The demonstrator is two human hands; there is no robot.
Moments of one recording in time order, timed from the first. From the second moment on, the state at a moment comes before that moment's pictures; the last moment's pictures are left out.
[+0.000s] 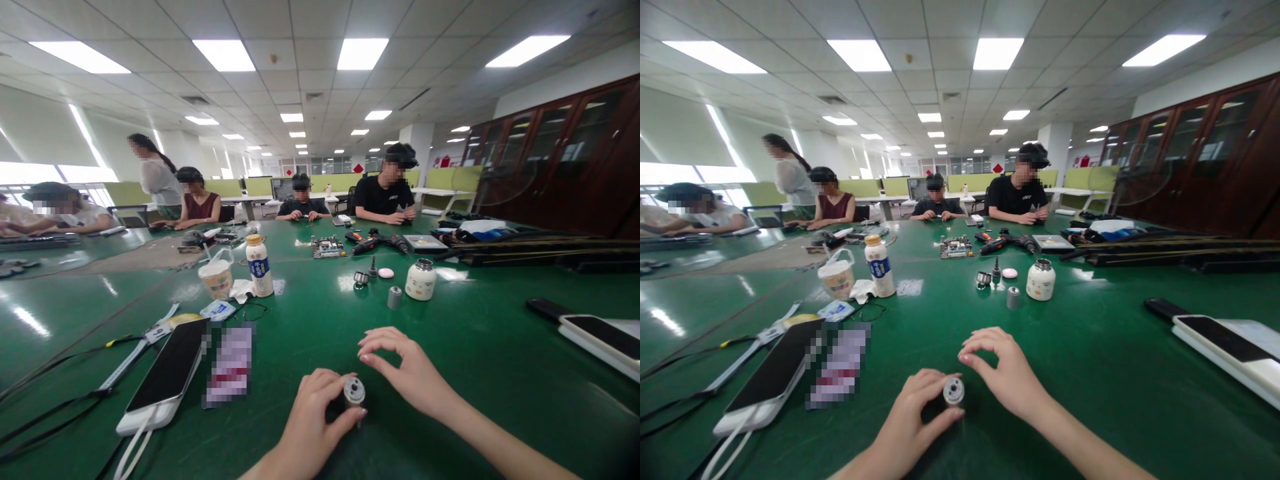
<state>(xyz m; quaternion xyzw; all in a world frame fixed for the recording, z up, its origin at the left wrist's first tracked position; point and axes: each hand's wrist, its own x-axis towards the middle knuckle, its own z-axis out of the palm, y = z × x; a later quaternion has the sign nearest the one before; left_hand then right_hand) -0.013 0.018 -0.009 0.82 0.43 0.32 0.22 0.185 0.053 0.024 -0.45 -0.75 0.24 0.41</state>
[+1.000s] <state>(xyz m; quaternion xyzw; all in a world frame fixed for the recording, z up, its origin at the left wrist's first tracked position) -0.012 0.020 -0.010 0.82 0.41 0.32 0.25 0.165 0.023 0.010 -0.42 -0.72 0.34 0.45</state>
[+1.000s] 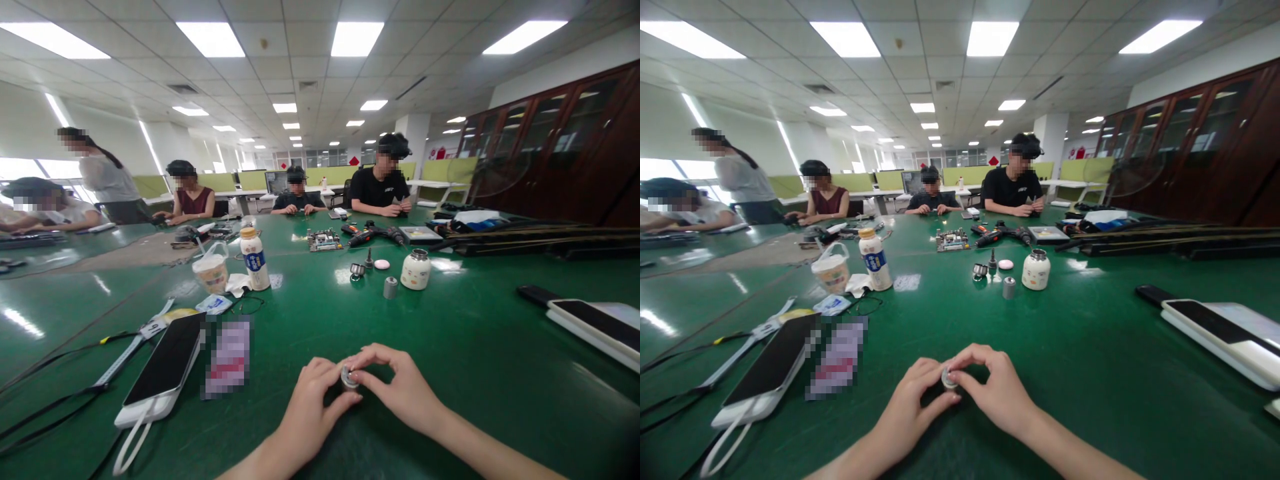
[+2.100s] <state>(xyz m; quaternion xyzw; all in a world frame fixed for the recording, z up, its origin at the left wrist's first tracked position) -0.014 0.020 -0.013 0.82 0.43 0.31 0.24 0.186 0.047 0.007 -0.43 -0.68 0.29 0.51</state>
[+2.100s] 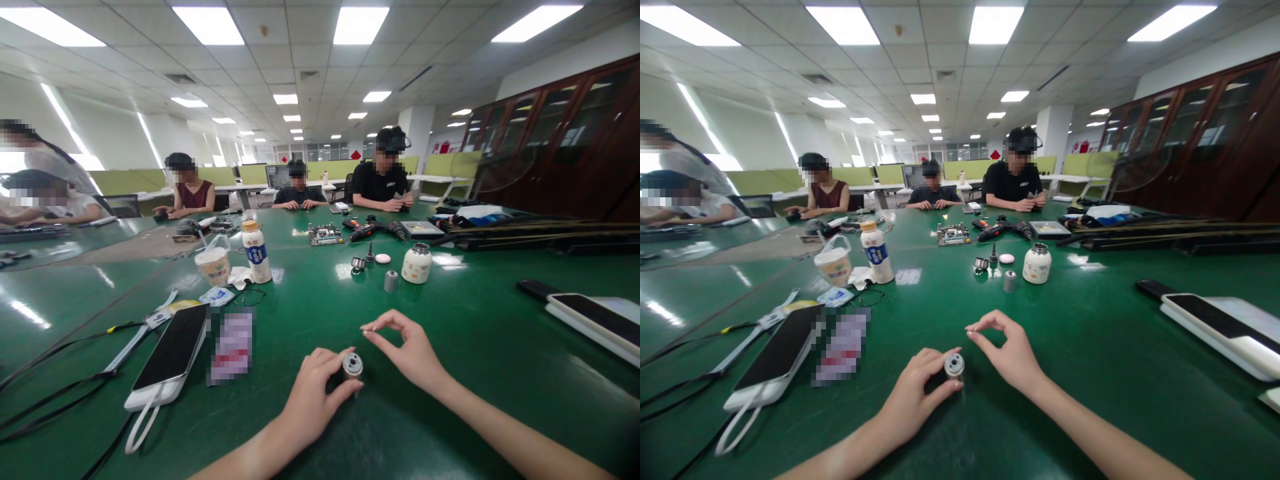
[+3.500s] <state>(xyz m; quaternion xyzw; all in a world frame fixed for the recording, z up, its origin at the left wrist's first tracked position) -0.015 0.020 -0.018 0.82 0.42 0.32 0.23 0.176 0.025 -0.011 -0.39 -0.71 0.30 0.50</state>
